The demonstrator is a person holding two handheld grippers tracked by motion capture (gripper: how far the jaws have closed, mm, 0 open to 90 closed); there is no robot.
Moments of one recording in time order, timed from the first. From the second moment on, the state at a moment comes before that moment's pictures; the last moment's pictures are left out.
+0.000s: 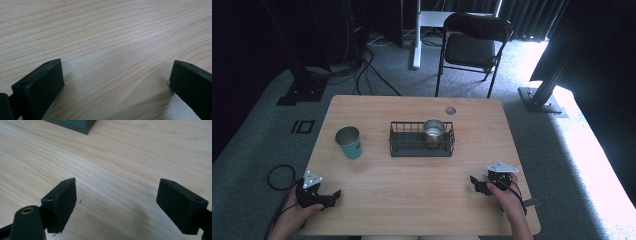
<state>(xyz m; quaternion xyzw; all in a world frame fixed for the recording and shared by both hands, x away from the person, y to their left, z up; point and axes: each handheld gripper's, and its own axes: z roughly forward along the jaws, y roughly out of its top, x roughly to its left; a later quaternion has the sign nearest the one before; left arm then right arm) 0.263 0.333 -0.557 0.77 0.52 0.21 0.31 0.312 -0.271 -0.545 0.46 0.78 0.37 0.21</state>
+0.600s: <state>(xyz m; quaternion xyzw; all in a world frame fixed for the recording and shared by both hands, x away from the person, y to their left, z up) 0.263 0.333 -0.557 0.77 0.51 0.21 0.31 0.291 -0.300 -0.553 0.49 0.77 0.35 0.21</state>
